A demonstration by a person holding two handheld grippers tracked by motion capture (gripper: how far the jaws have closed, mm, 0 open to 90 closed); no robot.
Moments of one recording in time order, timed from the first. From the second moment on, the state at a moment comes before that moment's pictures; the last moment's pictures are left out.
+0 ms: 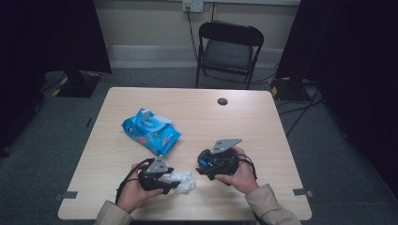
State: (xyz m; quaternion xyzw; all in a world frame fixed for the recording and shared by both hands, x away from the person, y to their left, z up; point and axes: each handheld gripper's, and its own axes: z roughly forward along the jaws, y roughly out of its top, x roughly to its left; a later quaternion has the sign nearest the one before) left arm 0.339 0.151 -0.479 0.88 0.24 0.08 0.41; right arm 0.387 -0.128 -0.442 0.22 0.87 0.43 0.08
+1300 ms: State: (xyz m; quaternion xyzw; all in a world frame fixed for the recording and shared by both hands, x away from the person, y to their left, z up) left arm 0.341 0.151 -0.493 0.89 0.26 0.04 0.38; right arm 0.414 -0.118 -0.499 0.27 0.89 0.36 0.10
